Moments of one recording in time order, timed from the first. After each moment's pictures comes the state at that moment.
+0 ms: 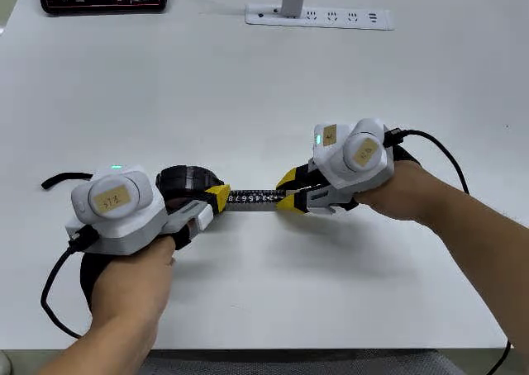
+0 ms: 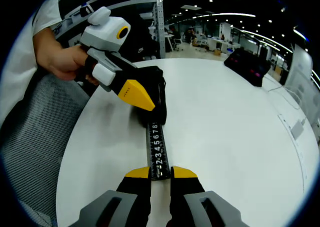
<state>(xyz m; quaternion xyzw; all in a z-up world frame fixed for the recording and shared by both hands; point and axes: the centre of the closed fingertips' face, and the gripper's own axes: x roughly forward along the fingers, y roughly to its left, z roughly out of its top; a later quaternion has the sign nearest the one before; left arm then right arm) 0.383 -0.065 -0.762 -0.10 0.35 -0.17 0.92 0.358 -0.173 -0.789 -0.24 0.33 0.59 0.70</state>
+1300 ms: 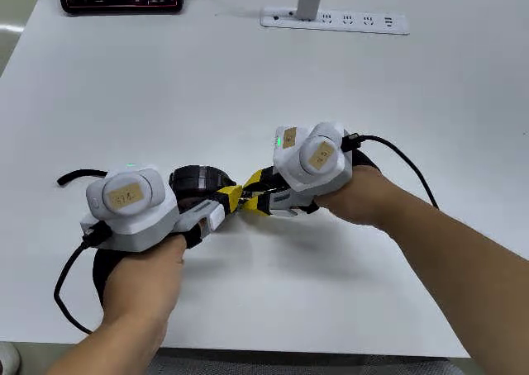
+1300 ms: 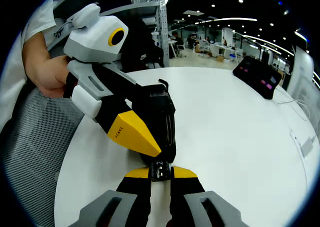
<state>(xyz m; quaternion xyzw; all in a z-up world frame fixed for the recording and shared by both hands) 0.383 -0.064 -0.762 -0.11 0.35 -0.17 0.91 0.363 -0.109 -0.787 -0.22 0.31 0.61 0.70</state>
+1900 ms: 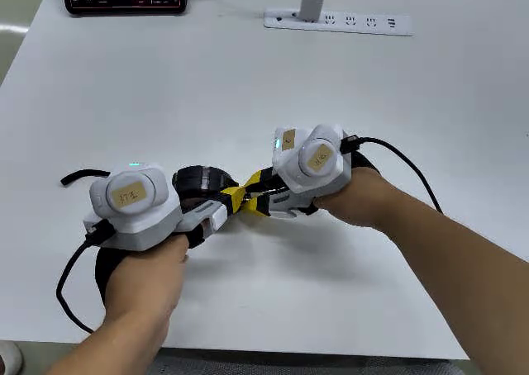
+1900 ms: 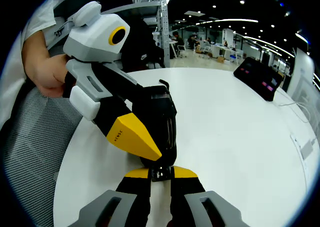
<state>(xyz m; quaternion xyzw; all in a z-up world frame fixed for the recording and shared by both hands) 0.383 -0.064 -0.762 -0.11 0.35 -0.17 0.91 0.363 -0.106 -0.789 -0.22 0.30 0.61 0.70</state>
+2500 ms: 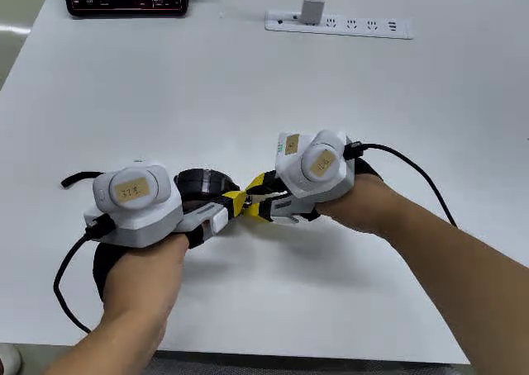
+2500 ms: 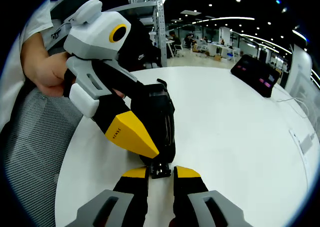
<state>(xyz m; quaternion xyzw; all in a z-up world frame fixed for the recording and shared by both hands) 0.384 -0.065 -0.762 -0.08 0.37 -0.19 0.91 0.362 -0.111 -0.788 -0.21 0.31 0.60 0.71</state>
